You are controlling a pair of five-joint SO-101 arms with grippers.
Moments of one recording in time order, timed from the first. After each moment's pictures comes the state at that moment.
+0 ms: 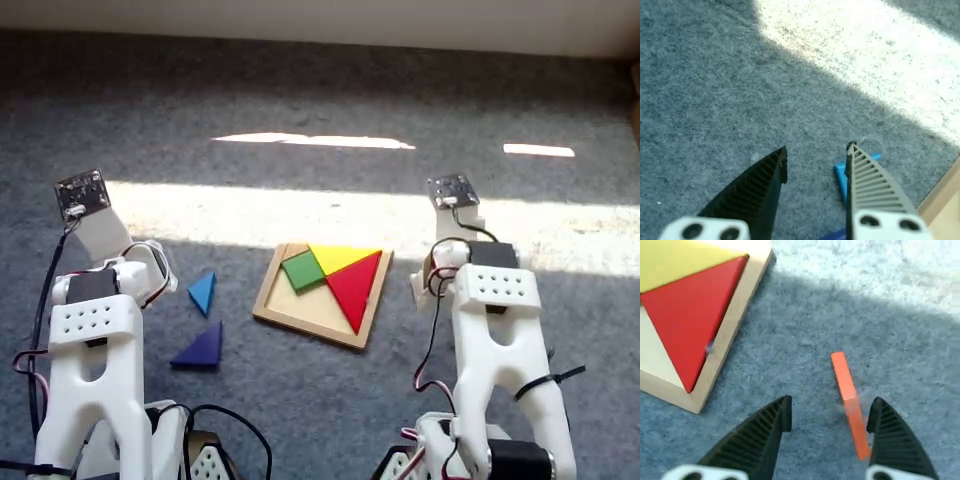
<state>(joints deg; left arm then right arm) -19.4 -38.1 58.4 50.9 17.9 -1.6 -25.4 43.9 67.6 17.3</state>
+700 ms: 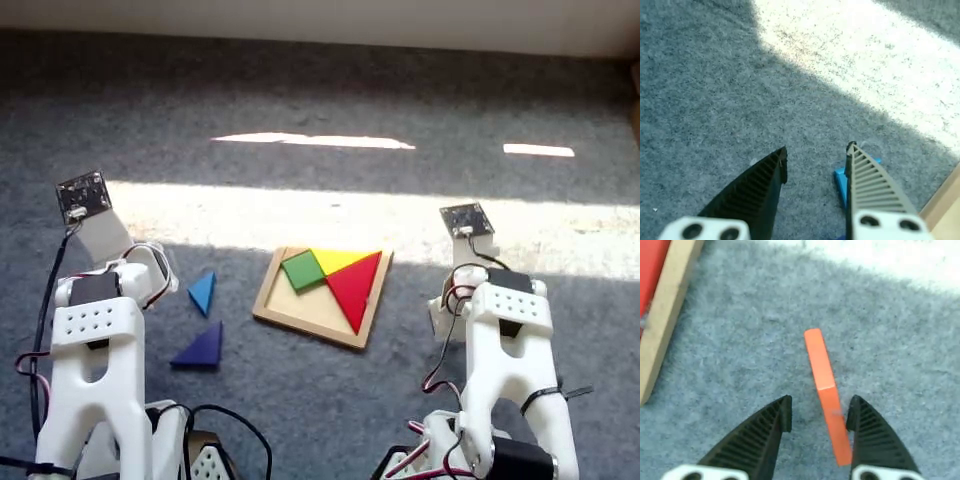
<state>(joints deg) -19.4 -38.1 60.3 48.0 17.9 5.7 -25.4 55.7 56.9 25.5</state>
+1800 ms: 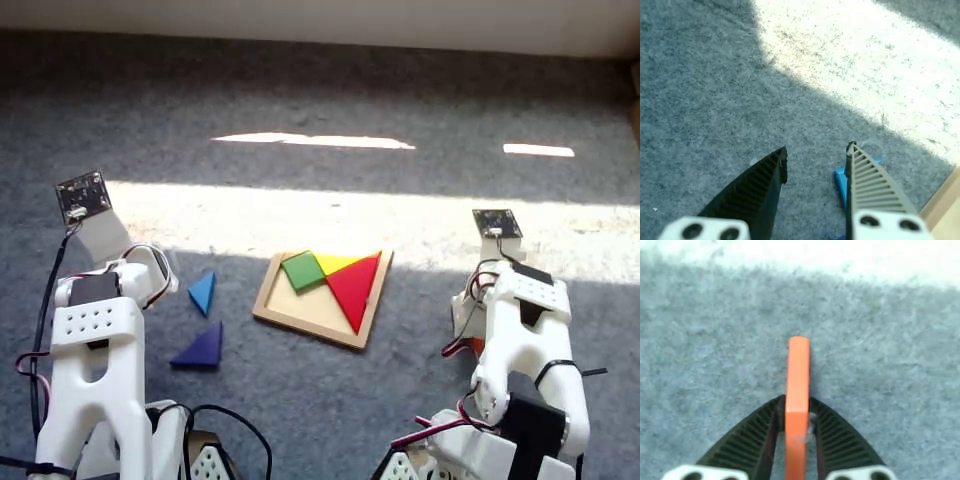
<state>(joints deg) -19.4 -38.1 60.3 48.0 17.9 13.8 -11.3 51.6 50.9 25.5</state>
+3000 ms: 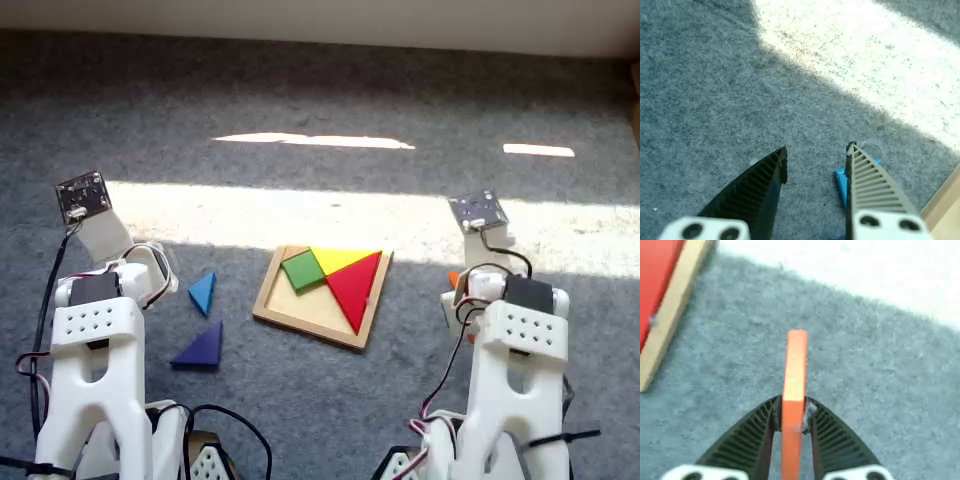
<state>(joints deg) -19.4 -38.1 60.3 48.0 17.9 6.8 -40.2 52.6 65.0 32.6</state>
